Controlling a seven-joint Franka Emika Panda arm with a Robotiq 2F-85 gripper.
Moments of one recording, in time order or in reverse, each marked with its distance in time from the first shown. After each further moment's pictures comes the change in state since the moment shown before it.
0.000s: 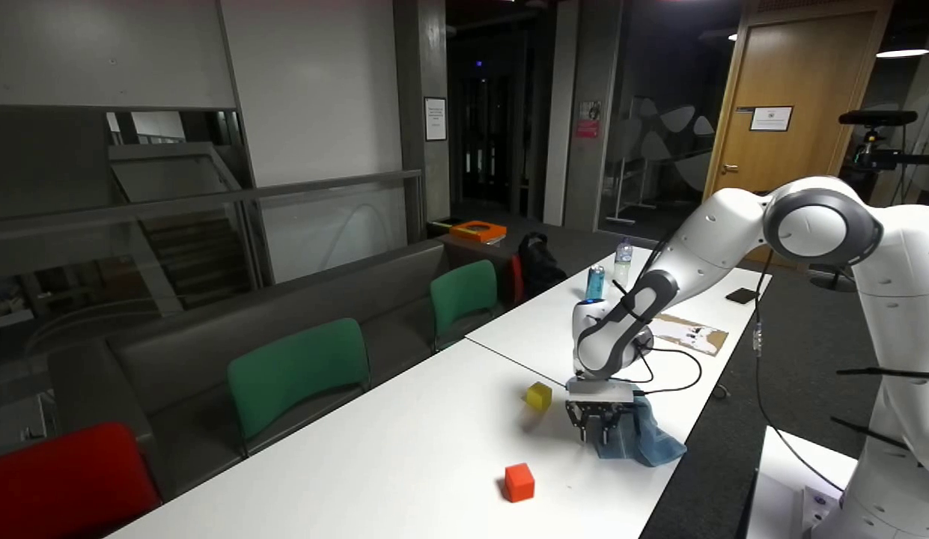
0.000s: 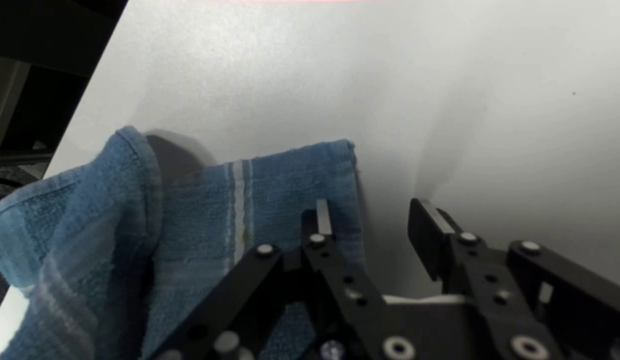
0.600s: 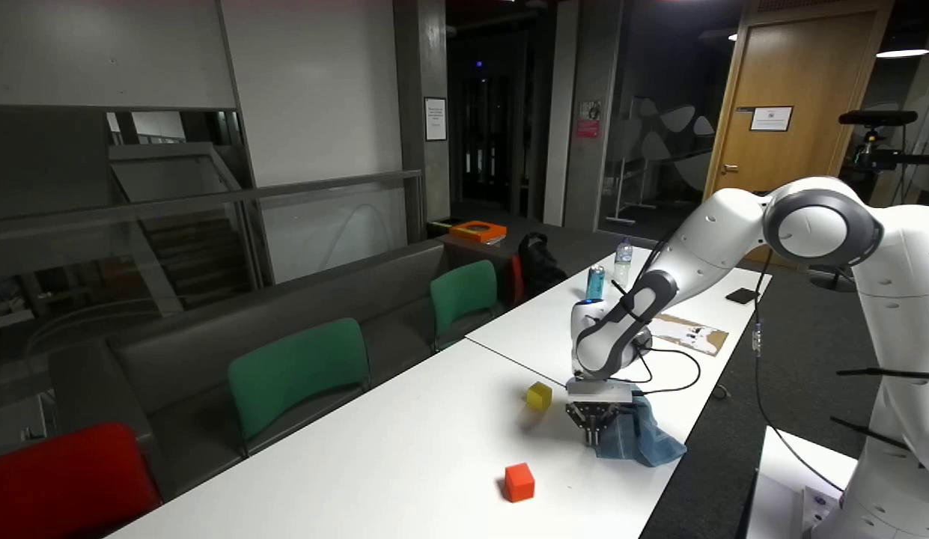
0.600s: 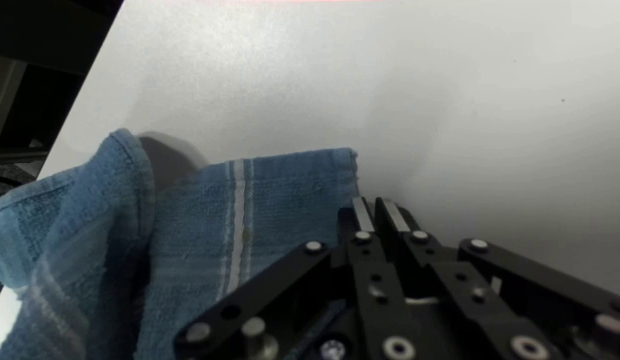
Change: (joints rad) arm 0.009 0.001 -0.001 0.005 0.000 0.000 0.000
